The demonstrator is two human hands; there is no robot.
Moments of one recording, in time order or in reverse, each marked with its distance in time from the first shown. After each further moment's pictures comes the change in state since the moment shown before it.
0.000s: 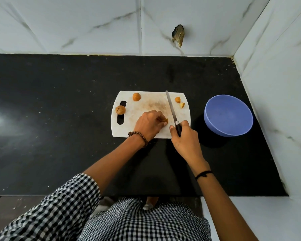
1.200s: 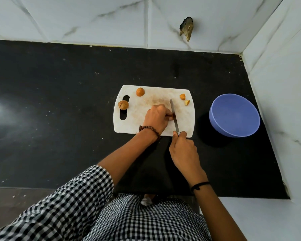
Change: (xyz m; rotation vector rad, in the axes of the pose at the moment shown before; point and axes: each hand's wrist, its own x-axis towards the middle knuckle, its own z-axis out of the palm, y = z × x) left_hand 0.013 0.012 0.011 0.032 0.057 -0.060; right_hand -0.023 0.004 0.026 -0.260 -0.054 0.050
